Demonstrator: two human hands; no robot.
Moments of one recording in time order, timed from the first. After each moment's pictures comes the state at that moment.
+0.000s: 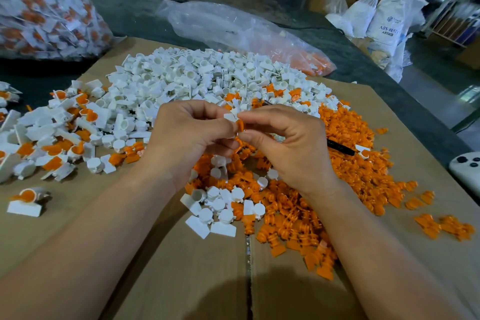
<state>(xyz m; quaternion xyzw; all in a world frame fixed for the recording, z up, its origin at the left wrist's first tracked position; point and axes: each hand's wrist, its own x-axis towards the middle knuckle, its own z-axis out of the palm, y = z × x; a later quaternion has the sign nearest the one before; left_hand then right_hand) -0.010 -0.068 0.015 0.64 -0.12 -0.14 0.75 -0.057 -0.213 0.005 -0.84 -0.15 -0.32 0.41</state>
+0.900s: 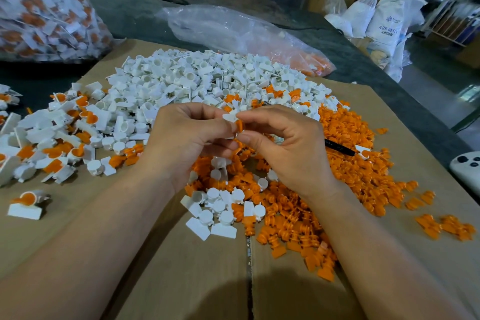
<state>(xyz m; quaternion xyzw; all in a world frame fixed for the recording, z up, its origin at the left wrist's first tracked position) -0.010 -0.067 0.017 0.62 -0.10 -0.16 0.76 -0.057 -0.212 0.004 -0.84 -0.16 -0.31 0.41</state>
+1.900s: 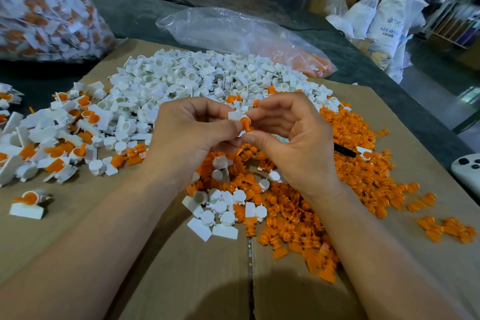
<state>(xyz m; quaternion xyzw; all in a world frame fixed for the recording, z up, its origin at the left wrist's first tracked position) -0.014 -0.068 0.018 0.63 -0.15 -0.10 0.76 -0.057 -0.213 0.005 -0.81 -0.13 -0.32 0.48</state>
